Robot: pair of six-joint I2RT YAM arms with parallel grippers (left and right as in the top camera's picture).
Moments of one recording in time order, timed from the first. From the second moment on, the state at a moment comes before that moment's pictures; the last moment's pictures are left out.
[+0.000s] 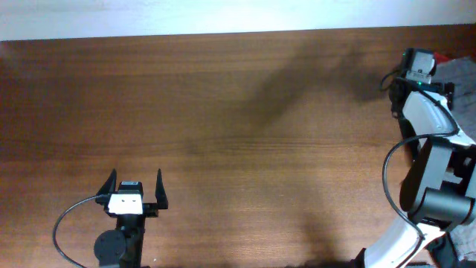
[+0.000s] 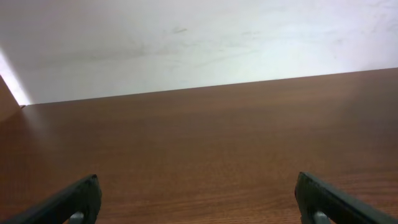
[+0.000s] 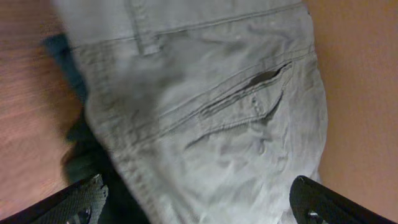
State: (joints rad) left arm 0.07 0.01 0.02 -0.08 0.07 0.09; right arm -0.29 1.99 1.42 -0.38 0.67 -0.27
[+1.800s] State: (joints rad) left arm 0.07 0.01 0.02 -0.08 0.07 0.09; right arm -0.37 2.16 1.43 -0.07 0.44 -0.24
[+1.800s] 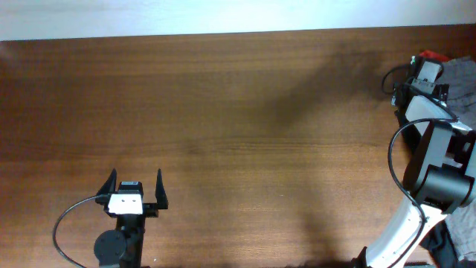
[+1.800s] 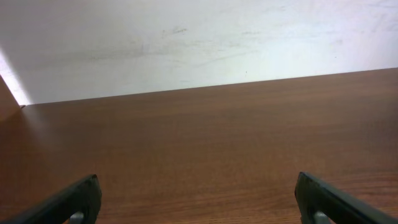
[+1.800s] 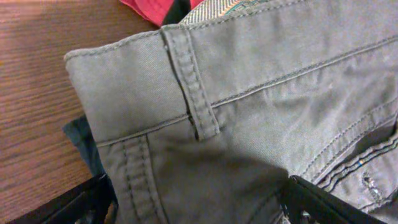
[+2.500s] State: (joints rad) left arm 0.07 0.01 0.02 -0.08 0.07 0.09; right arm -0.40 2.16 1.44 -0.10 0.44 -0.13
